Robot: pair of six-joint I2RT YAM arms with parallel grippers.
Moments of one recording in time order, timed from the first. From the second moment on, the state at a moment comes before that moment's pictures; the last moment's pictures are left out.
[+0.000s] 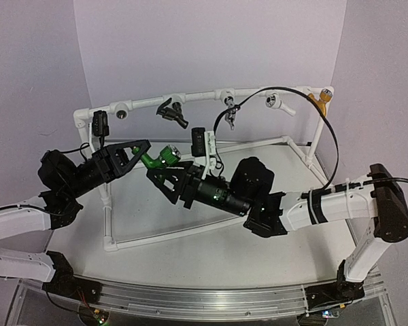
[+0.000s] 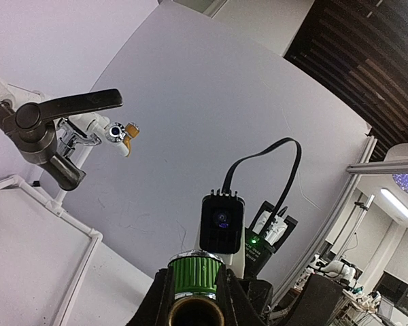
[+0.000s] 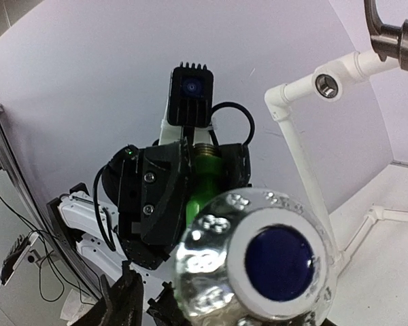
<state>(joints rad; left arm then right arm) -0.73 0.97 0.57 0.87 0.51 -0.87 1.20 1.71 1.10 0.87 -0.13 0.53</state>
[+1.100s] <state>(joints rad) -0.70 0.79 0.55 0.52 0.28 -0.81 1.13 1.74 1.09 0.90 -0.09 0.48</state>
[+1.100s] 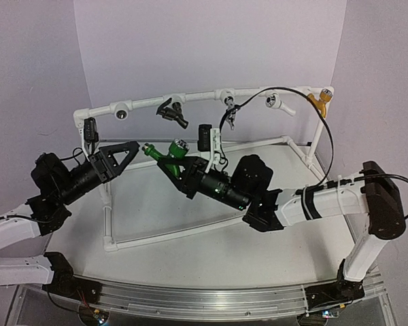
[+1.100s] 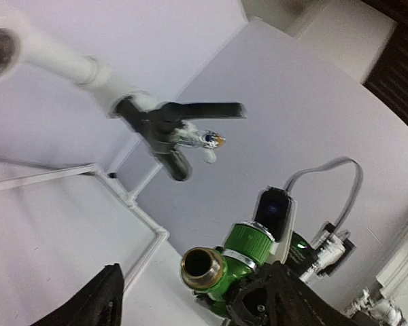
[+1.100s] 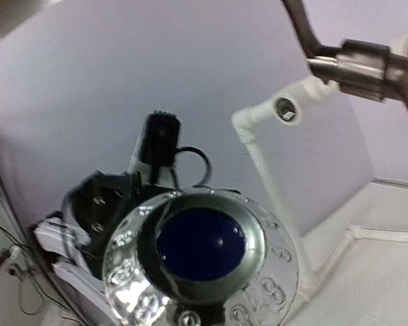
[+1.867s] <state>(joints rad) -0.02 0.81 0.71 -0.17 0.12 -0.54 1.25 1.64 1.44 -0.07 0.43 -0.43</state>
